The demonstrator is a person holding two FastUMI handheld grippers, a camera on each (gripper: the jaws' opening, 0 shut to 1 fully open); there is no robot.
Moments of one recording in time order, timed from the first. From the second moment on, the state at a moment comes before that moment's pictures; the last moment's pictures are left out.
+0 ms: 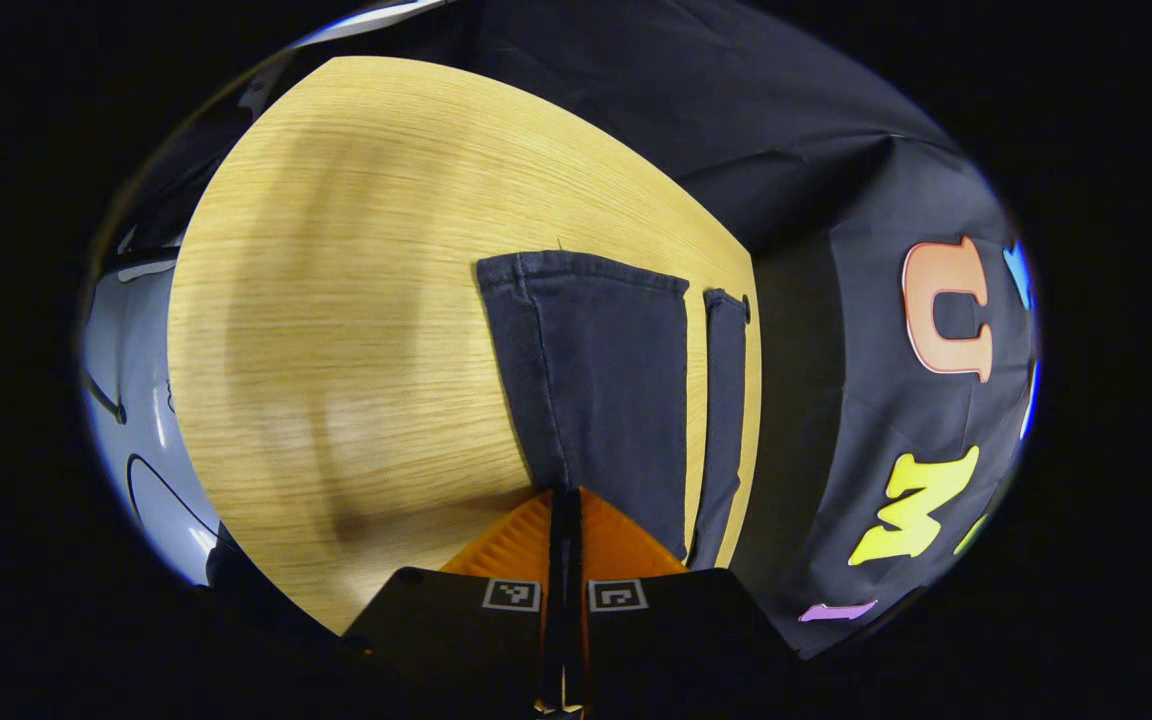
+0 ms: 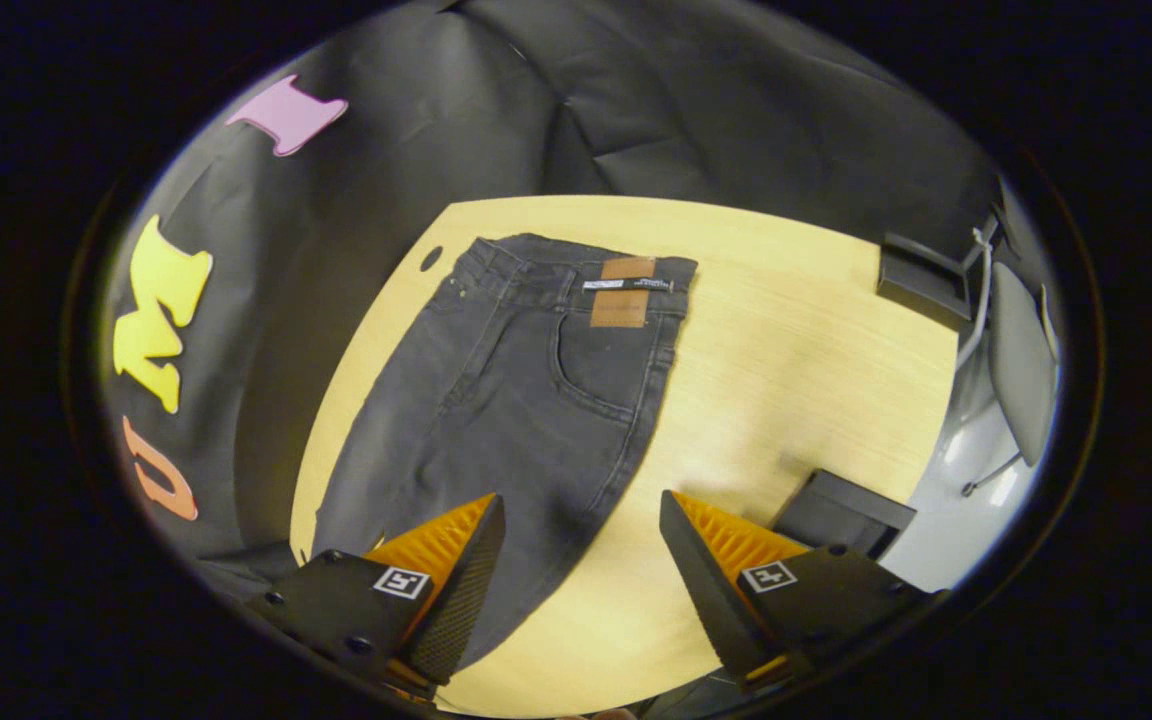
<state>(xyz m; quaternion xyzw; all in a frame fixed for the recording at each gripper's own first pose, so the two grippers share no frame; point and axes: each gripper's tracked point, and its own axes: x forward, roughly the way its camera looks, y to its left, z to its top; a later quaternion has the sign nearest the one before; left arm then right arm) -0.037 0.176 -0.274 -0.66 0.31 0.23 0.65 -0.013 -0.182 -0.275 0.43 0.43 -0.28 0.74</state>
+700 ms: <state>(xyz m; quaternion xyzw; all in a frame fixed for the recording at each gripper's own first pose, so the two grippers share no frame) -0.036 0.177 -0.267 -0.65 0.31 0.24 0.65 0.015 -0.192 -0.308 0.48 0.40 -0.29 0.73</state>
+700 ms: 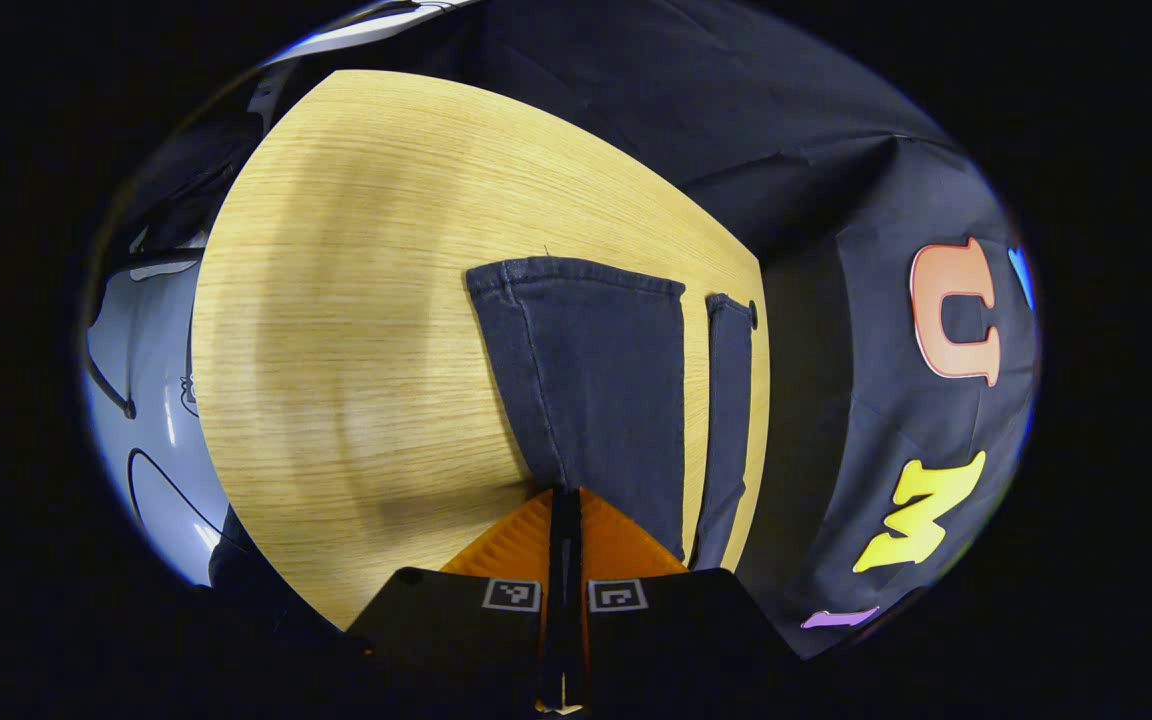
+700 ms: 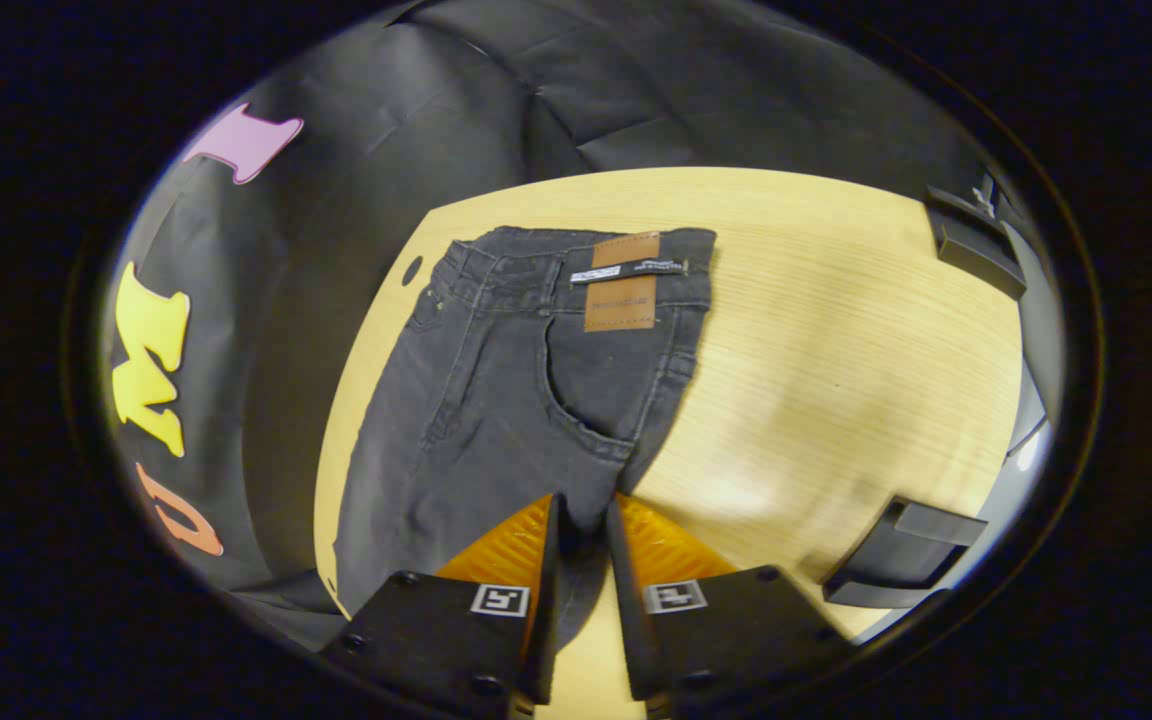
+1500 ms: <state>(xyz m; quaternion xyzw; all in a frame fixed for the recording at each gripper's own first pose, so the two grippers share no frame) 0.037 0.193 -0.192 -0.66 0.25 0.18 0.68 0.091 -0.187 -0.198 0.48 0.31 -0.19 0.80</state>
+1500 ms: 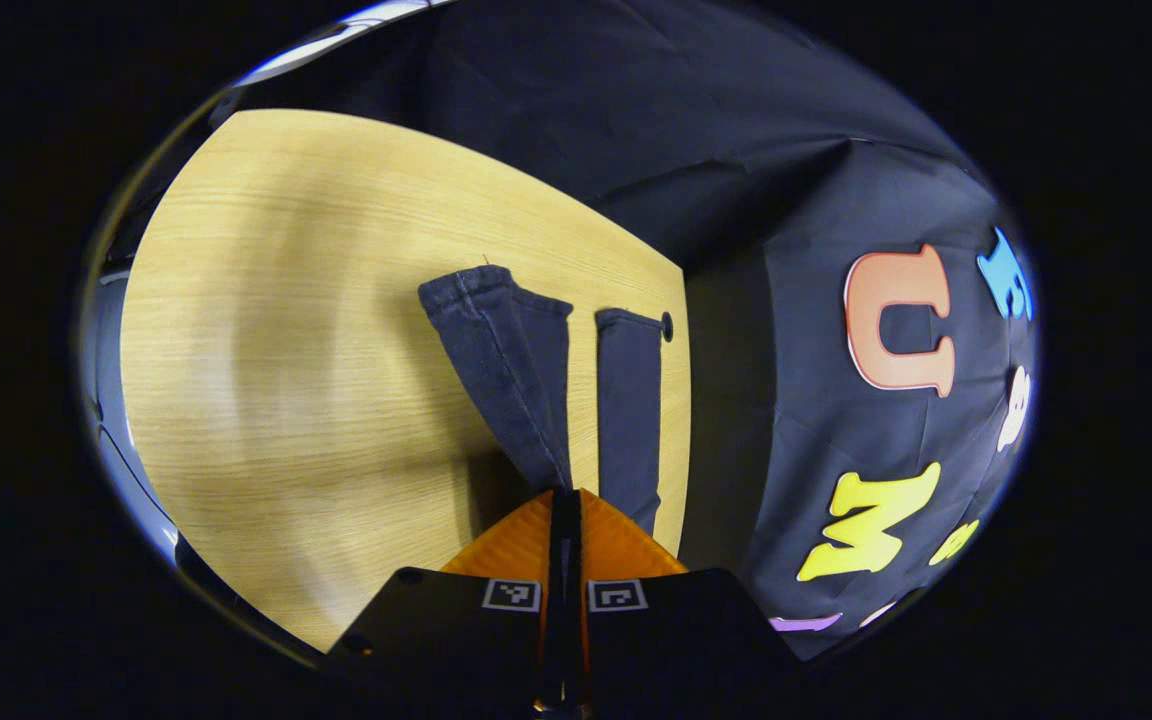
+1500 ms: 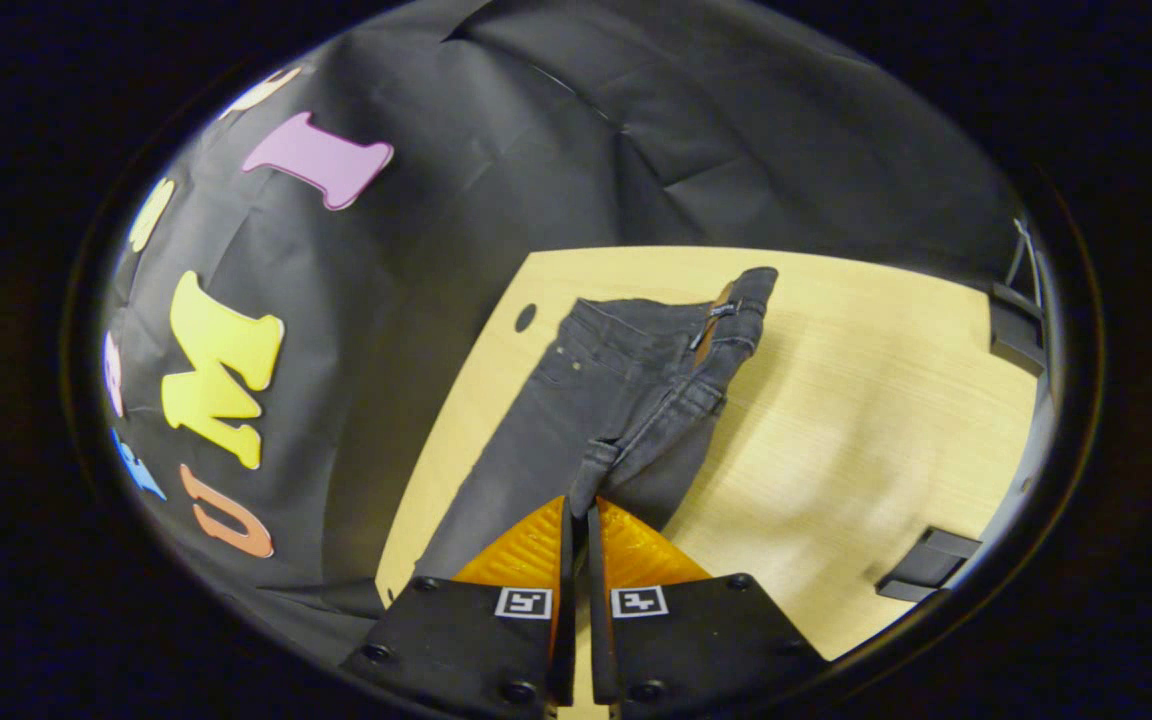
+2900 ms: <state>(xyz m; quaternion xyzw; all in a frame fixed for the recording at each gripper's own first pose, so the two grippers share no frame) 0.345 0.174 -0.231 -0.48 0.29 0.15 0.82 0.367 -0.181 -0.257 0.37 0.31 -0.13 0.87</state>
